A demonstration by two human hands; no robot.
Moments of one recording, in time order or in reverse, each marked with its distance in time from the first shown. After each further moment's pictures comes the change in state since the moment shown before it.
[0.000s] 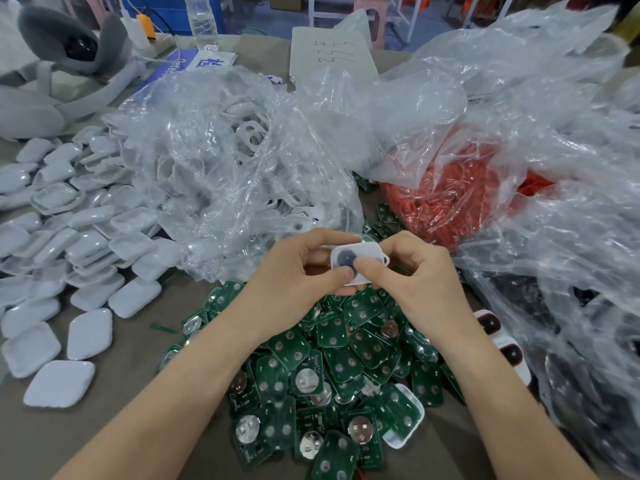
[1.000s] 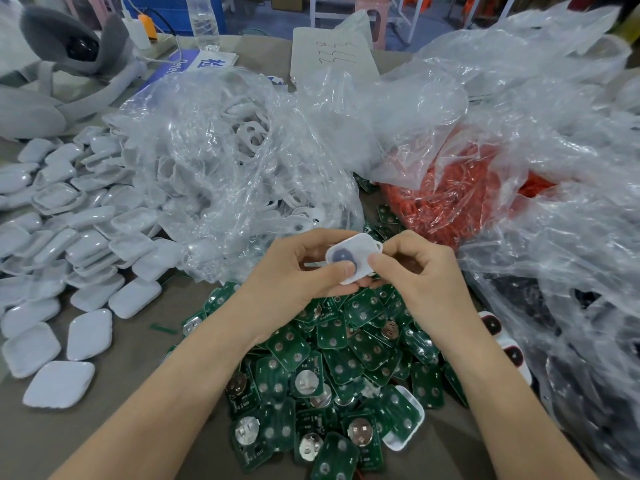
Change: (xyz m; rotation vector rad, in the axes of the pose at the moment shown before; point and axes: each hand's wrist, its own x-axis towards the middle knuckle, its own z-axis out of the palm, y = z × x) left_hand 0.000 0.003 0.000 -0.168 0.012 -0.064; right_hand 0.001 0.001 -0.001 0.039 0.032 -0.008
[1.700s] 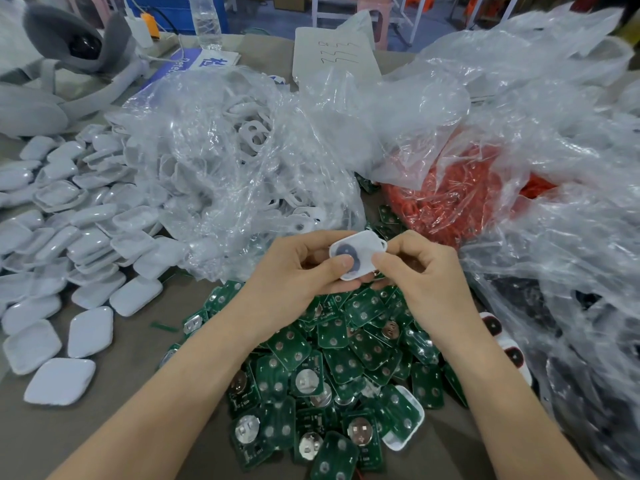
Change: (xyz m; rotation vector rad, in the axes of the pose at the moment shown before) left_hand -0.002 0.003 0.005 0.018 0.000 0.037; right_hand 0.001 0.002 0.001 0.016 -0.004 0.012
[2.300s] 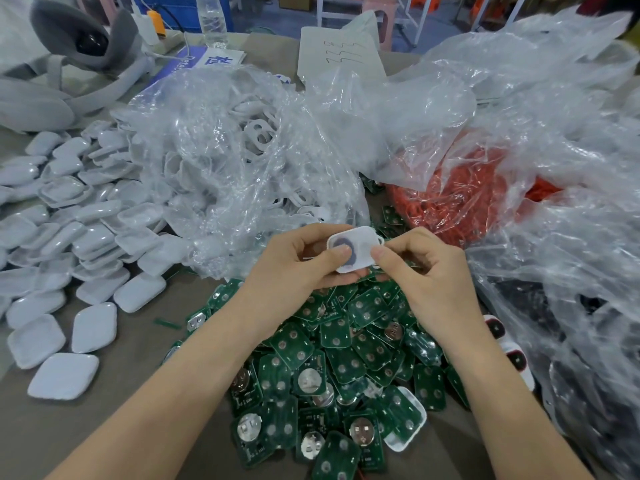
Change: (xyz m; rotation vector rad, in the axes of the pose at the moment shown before) left_hand 0.003 -0.002 -0.003 -0.083 0.115 -0.048; right_hand 0.001 0.002 -0.001 -0.065 0.053 -0.065
